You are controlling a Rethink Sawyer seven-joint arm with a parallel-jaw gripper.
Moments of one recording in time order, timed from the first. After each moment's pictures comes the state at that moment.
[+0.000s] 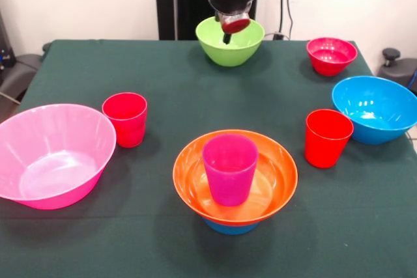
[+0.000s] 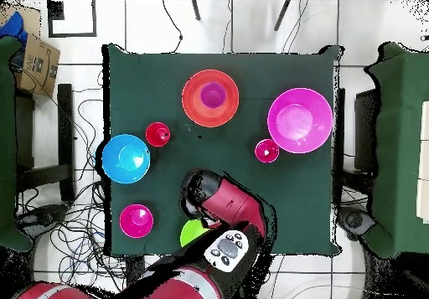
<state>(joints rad) 0.14 -0.39 -0.52 1.84 0.45 0.78 2.37</state>
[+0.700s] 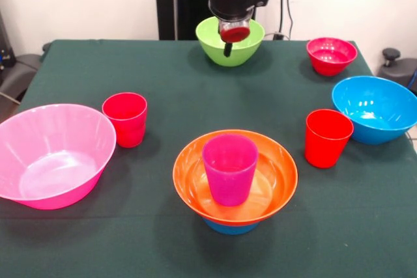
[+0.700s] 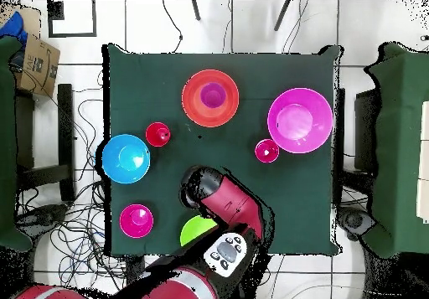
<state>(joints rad) 0.16 -0.39 -0.52 1.86 0.60 0.68 2.42</state>
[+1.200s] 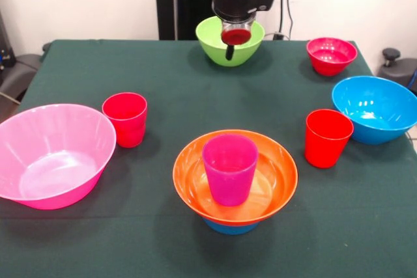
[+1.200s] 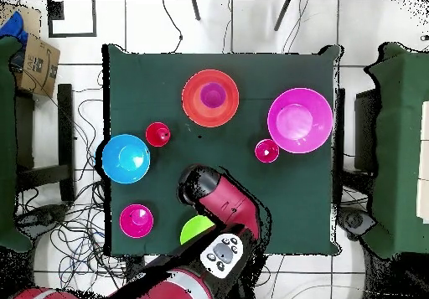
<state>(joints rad) 0.17 -0.39 -0.51 1.86 0.62 0.67 2.51</state>
